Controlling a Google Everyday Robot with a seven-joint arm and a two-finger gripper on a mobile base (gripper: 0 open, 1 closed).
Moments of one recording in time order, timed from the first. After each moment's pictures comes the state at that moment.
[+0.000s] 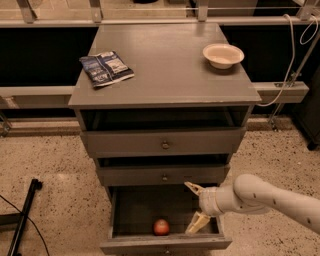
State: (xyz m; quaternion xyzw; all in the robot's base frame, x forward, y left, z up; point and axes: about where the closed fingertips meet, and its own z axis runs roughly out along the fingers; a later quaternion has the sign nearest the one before) arm 0.485 -0.102 0.455 -0.65 0.65 0.21 0.34
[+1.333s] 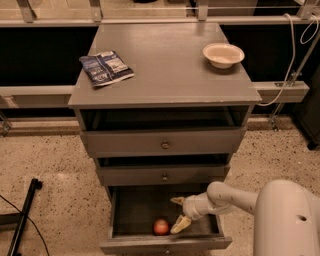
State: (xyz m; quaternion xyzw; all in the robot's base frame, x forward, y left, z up) arm 0.536 -0.063 0.258 -0.63 0.67 0.27 0.28
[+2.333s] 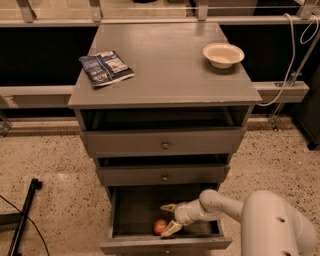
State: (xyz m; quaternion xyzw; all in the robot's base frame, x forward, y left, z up) arm 0.529 -0.022 0.205 -0.63 0.63 0.32 0.31
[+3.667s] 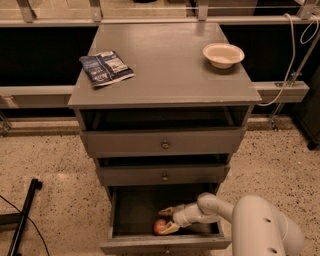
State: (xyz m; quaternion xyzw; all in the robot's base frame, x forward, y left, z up) arm 0.533 -0.016 0.165 -0.62 0.64 0.34 0.31
